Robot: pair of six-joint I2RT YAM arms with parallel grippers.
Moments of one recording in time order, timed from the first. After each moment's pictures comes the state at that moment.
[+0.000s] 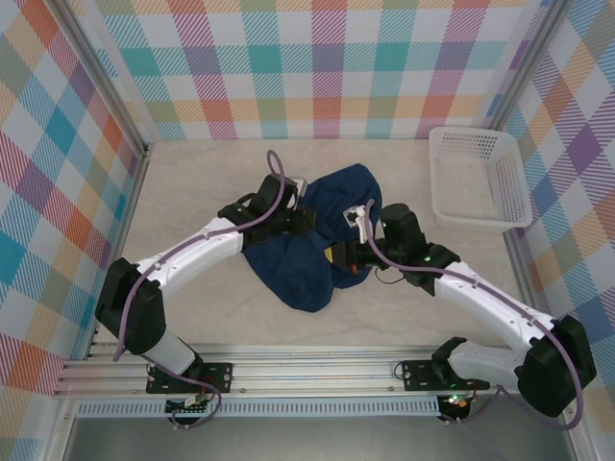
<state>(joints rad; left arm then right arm) -0.64 1.55 1.22 -0.45 -0.02 -0.37 0.64 1.15 0.78 -0.18 -0.57 0.47</state>
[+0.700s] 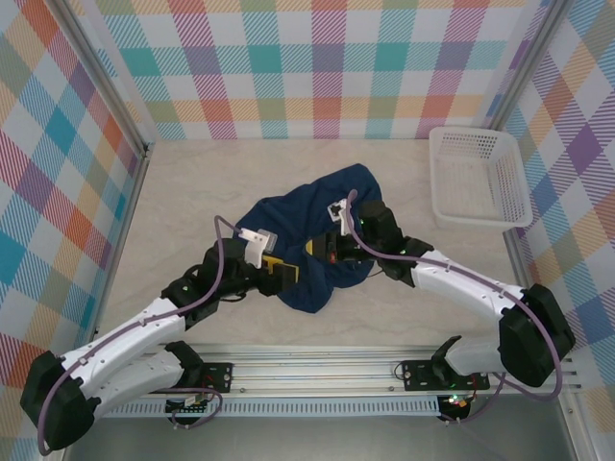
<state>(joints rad) -0.72 0.92 0.57 -0.13 0.26 -0.45 0.71 1.32 0.85 -0.02 -0.54 0.74</state>
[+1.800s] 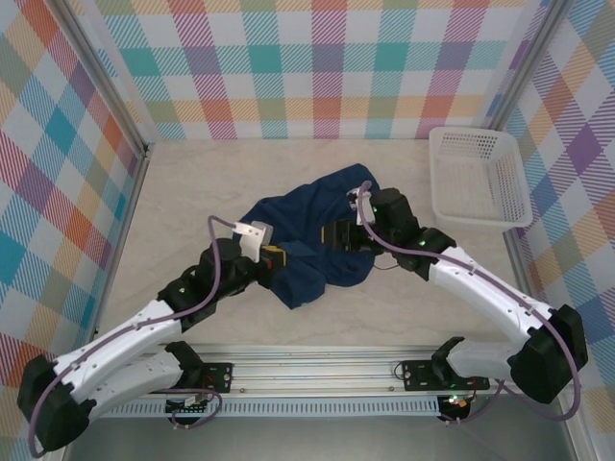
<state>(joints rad) -0.74 0.84 0.61 -0.16 0.01 -0.37 0.64 1.22 0.99 -0.38 -0.25 0.51</state>
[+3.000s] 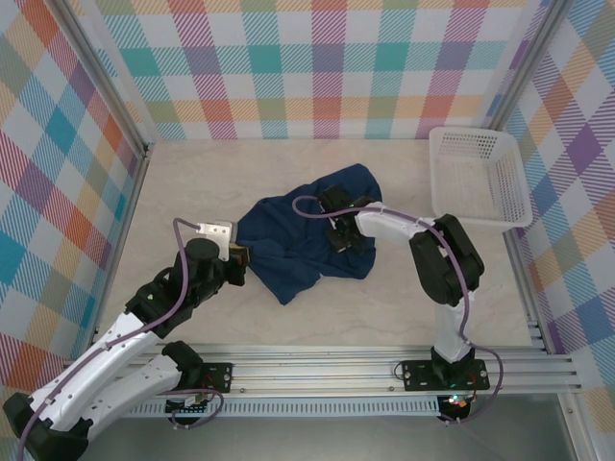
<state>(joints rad) -0.65 0.71 0.73 -0.54 -0.21 -0.37 0.63 1.93 1.35 -0.68 0.21 0.11</state>
